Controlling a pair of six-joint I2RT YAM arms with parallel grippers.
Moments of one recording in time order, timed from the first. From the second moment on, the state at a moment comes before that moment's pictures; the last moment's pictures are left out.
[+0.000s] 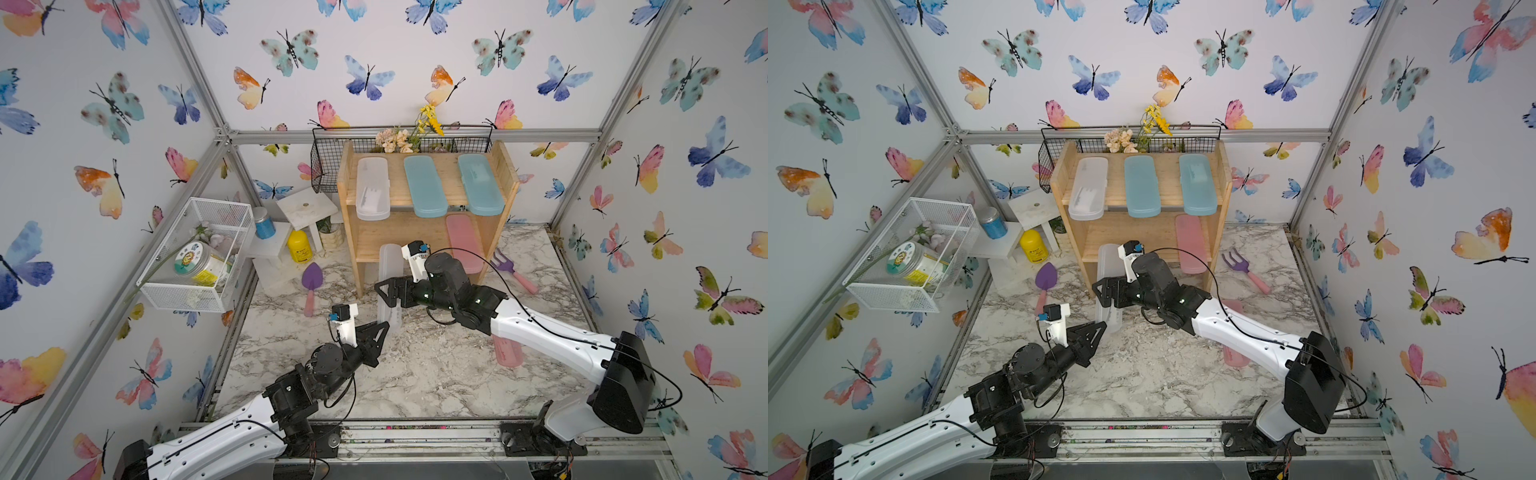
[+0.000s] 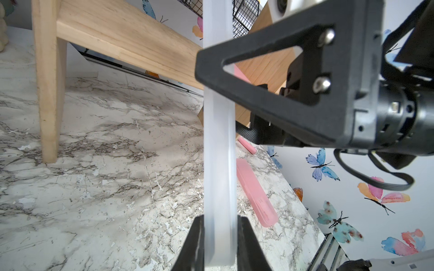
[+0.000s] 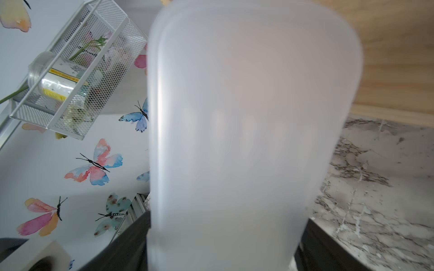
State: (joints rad) left arm -1.02 0.59 0.38 0.08 -0.32 -0.65; right arm 0.93 1.53 1.26 -0.15 -0.13 0.60
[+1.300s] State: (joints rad) left arm -1.02 0.62 0.46 -0.09 -0.55 -0.69; right arm 0.54 1.54 0.81 -0.59 0.04 0.40
